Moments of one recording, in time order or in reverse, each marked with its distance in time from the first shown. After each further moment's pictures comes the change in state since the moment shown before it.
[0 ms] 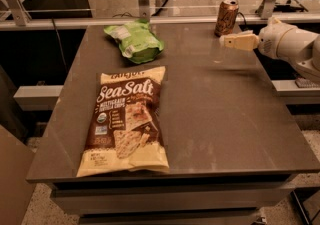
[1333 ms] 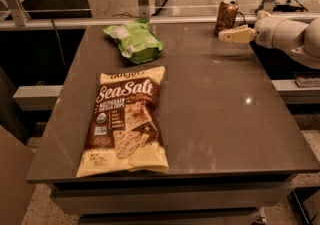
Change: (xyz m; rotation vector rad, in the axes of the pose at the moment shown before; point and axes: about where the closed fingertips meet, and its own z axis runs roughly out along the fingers) arm 0.008 -0.035 0.063 -0.128 -0.015 -0.054
